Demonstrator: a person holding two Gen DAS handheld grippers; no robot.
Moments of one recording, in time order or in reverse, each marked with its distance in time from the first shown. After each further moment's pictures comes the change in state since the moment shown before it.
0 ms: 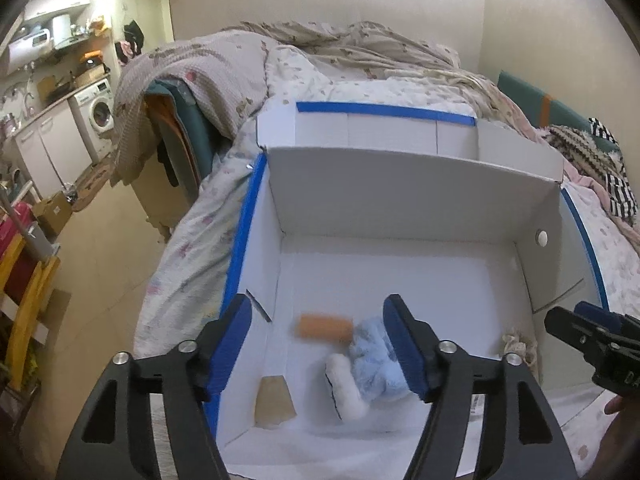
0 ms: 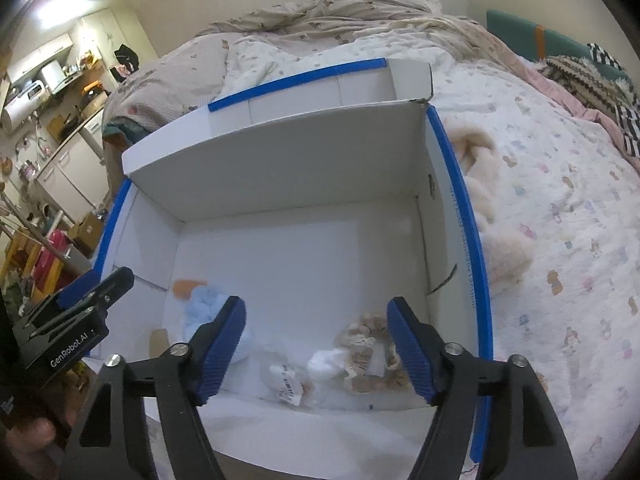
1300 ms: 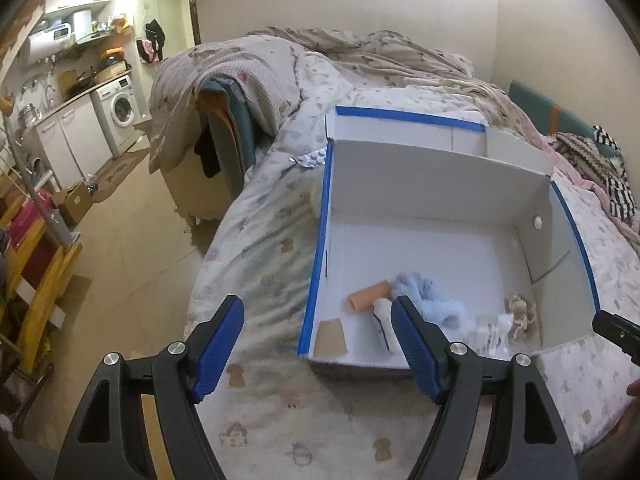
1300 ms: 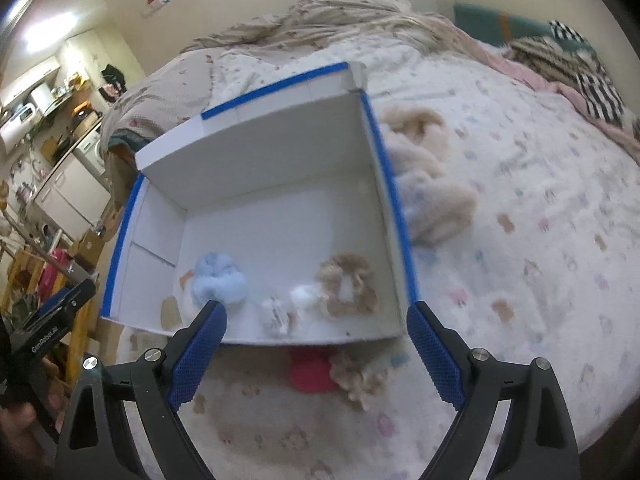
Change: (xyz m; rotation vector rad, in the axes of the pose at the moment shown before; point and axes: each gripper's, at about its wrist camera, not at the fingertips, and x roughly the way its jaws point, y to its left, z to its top) left arm -0.078 0.042 -0.042 -0.038 -0.013 0.049; right arm -0.067 -0.024 -0.055 0.086 -0.019 -0.027
